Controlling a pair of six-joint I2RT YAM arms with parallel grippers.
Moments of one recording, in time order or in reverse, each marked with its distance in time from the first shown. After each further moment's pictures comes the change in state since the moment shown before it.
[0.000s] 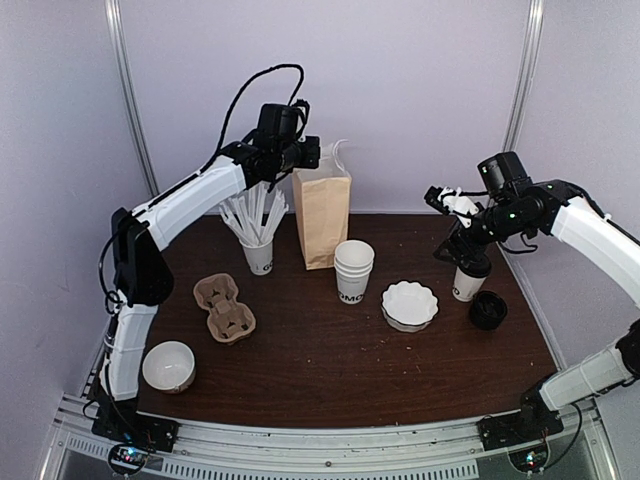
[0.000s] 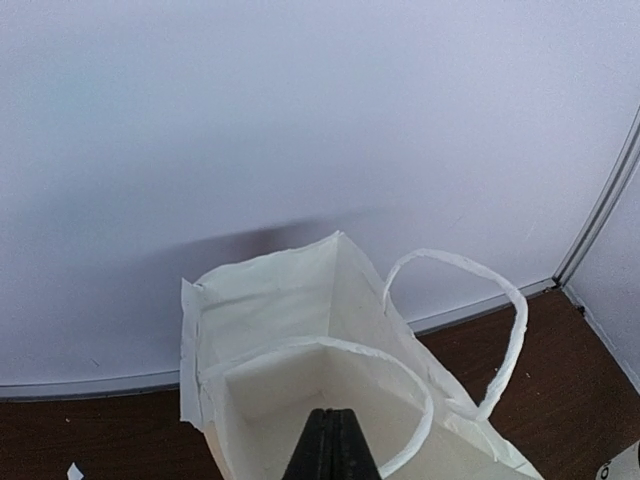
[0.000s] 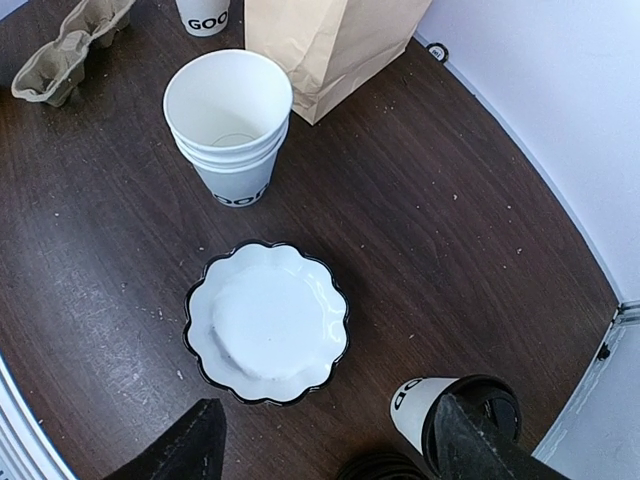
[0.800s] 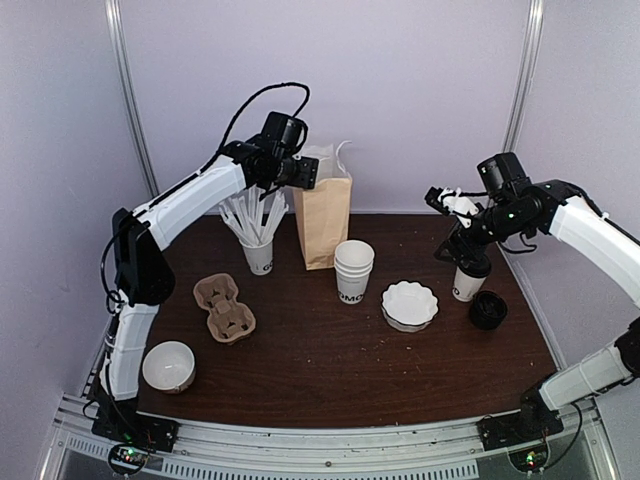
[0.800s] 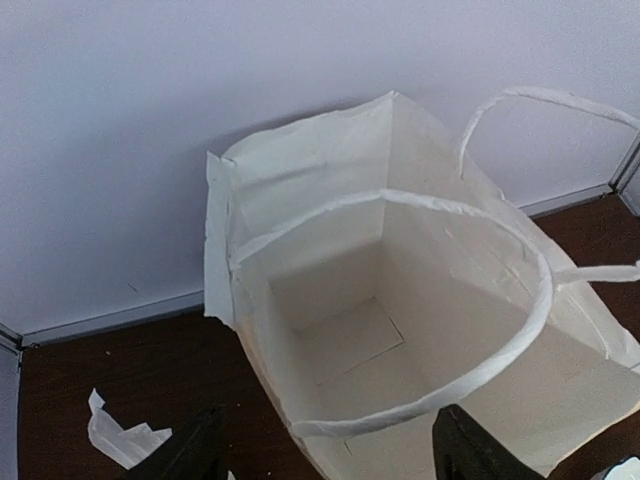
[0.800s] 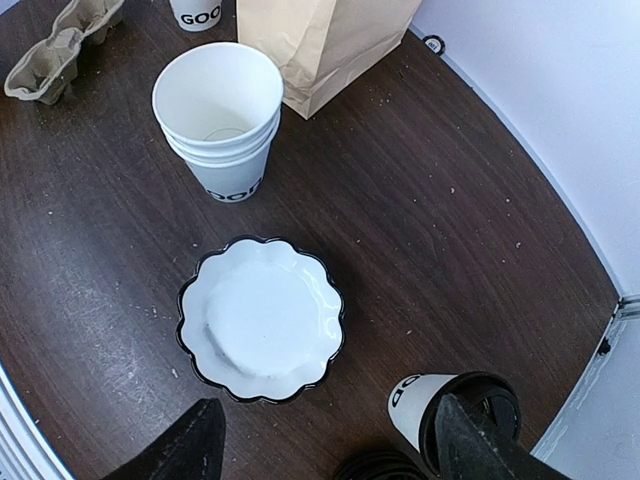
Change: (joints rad) left arm 0.005 0.000 0.018 -0.269 -0.051 0.017; right arm -0.012 0.012 0.000 0.001 0.006 -0.002
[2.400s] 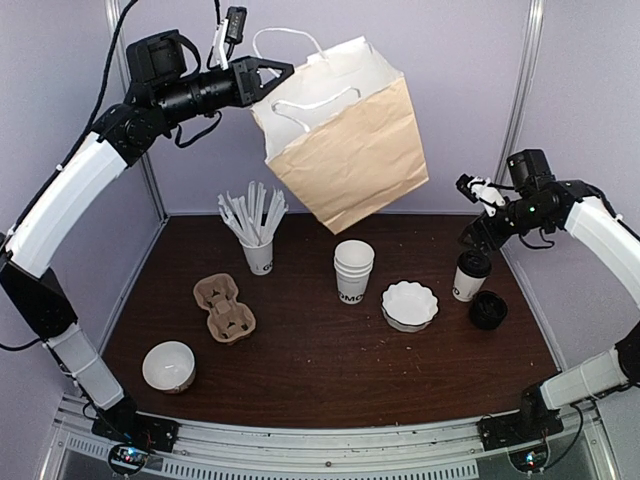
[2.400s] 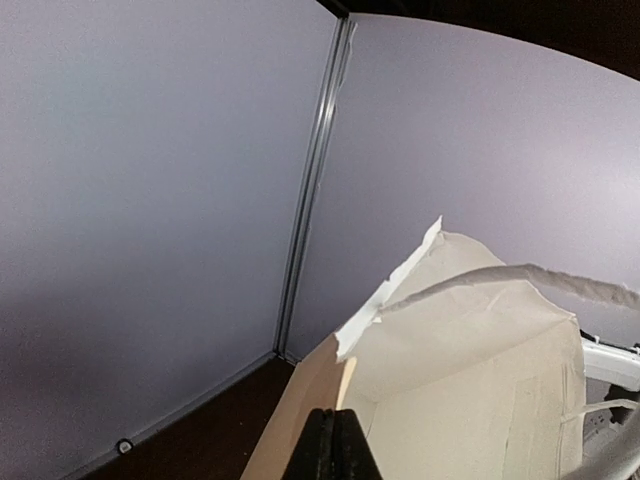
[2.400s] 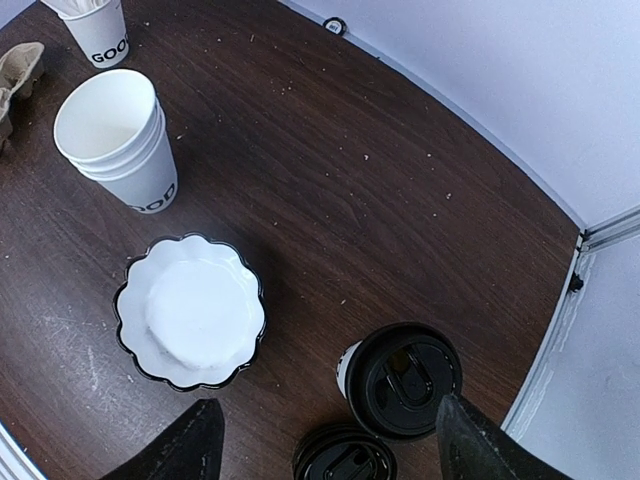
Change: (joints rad) left arm 0.007 -0.605 -0.320 0.403 0.726 -0.086; right arm -0.184 -0.033 -0.003 0.014 -0.016 0.038
